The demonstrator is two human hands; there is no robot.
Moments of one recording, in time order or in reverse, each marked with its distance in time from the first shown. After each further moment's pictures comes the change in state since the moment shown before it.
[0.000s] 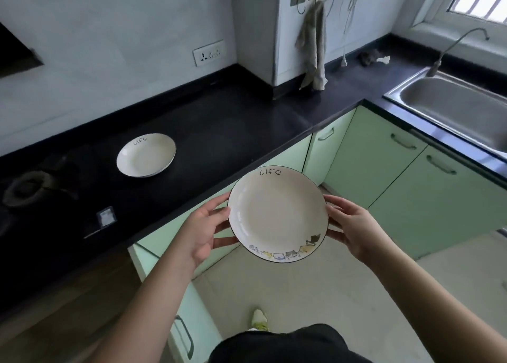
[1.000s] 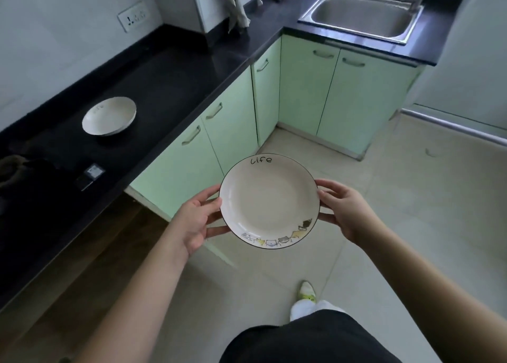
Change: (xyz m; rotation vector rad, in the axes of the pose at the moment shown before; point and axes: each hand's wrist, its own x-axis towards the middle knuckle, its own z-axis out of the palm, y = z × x) left_hand -0.210 -0.123 -0.049 0.219 -0.189 -0.123; right_hand -0.294 0.173 0.008 0.122 0.271 -0.040
